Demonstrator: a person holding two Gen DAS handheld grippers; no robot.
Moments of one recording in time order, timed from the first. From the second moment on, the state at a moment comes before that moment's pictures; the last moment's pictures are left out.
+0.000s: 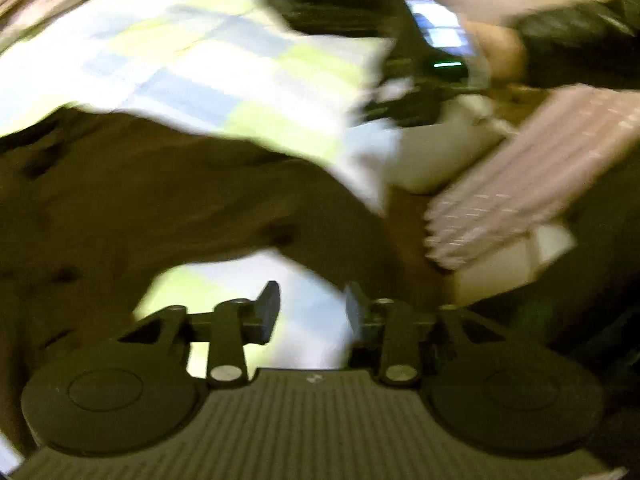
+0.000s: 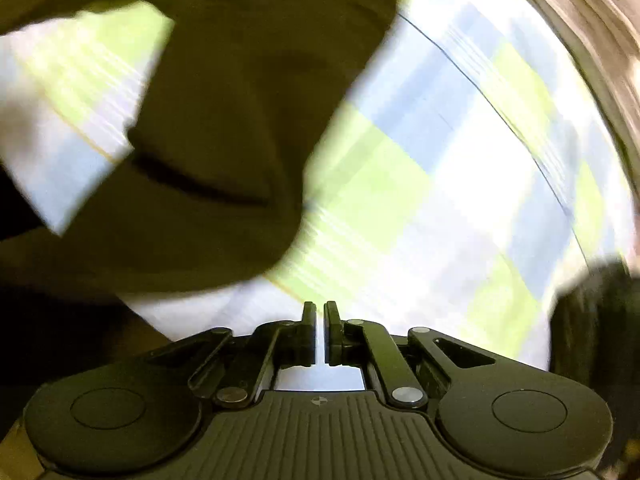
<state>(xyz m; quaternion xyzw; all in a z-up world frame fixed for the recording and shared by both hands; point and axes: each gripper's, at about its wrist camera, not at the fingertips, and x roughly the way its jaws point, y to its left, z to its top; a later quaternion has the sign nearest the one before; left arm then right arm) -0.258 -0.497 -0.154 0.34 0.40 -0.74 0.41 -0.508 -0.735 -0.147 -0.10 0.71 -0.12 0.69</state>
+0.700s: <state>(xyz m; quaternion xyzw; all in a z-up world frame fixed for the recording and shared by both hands) 0.036 -0.568 -0.275 0.35 0.40 -0.58 0.62 -0.348 -0.815 -0.217 0.18 0.59 -0.20 0.76</state>
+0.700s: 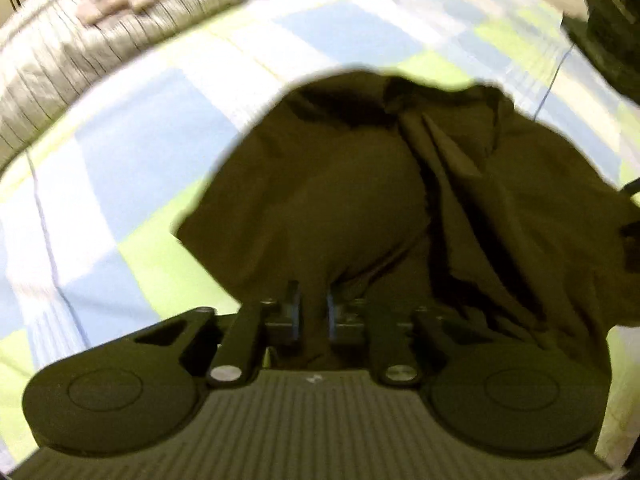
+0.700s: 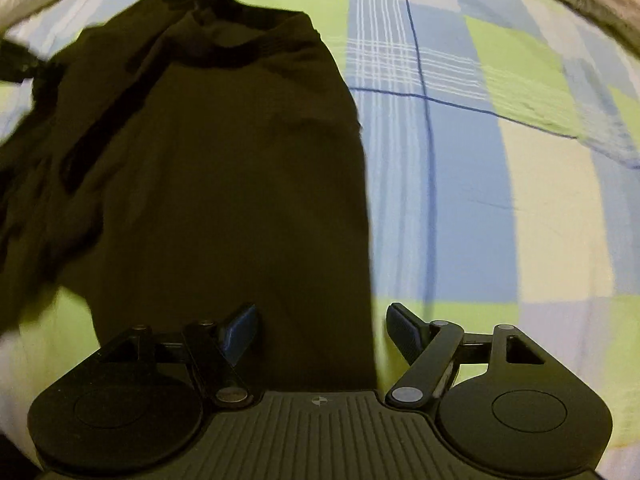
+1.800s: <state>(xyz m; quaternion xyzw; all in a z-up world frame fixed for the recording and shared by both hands) 0.086 -0.676 -0.299 0.43 0.34 -0.61 0.57 -0.238 -0.906 -0.195 0.13 0.54 -0.14 0.82</state>
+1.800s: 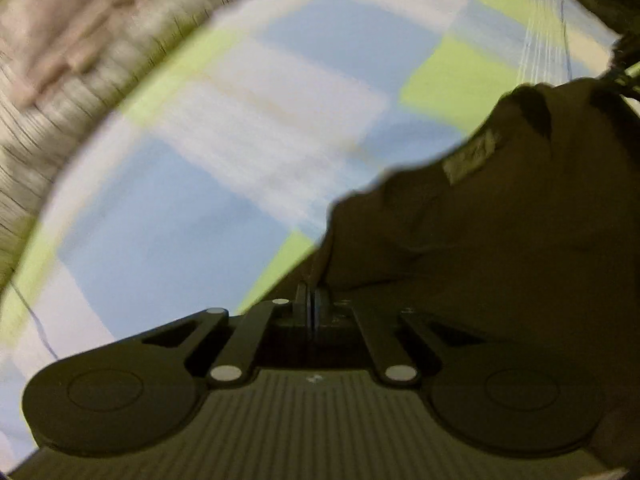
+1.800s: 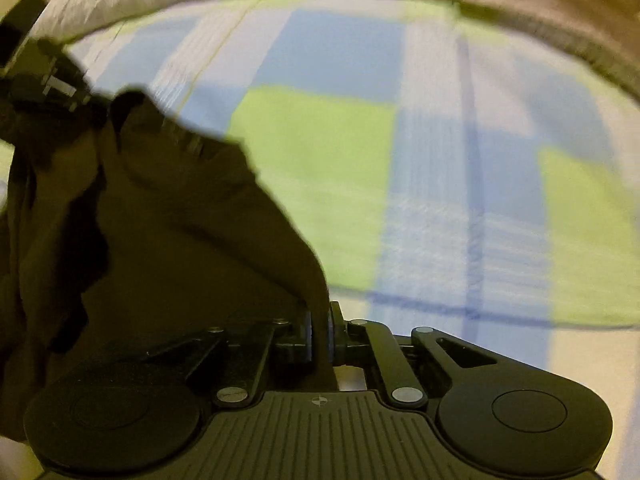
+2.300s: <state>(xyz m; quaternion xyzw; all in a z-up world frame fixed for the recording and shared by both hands) 0.147 -0.716 -0.238 0.34 0.34 -0.51 0.71 -0.121 -0.990 -0.133 -0.02 0.44 -0.23 0.87</state>
